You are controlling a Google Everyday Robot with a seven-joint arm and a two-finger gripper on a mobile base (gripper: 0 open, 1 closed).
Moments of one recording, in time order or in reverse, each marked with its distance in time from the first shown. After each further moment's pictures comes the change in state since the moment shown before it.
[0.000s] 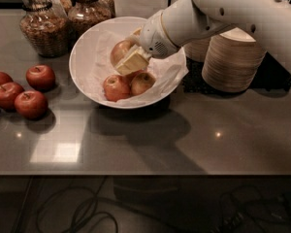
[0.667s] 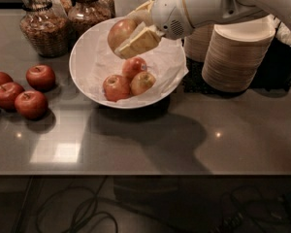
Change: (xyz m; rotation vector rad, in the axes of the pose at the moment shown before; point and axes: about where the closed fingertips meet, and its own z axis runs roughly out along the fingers) arm -0.046 -0.009 -0.052 0.045 -0.189 -0.076
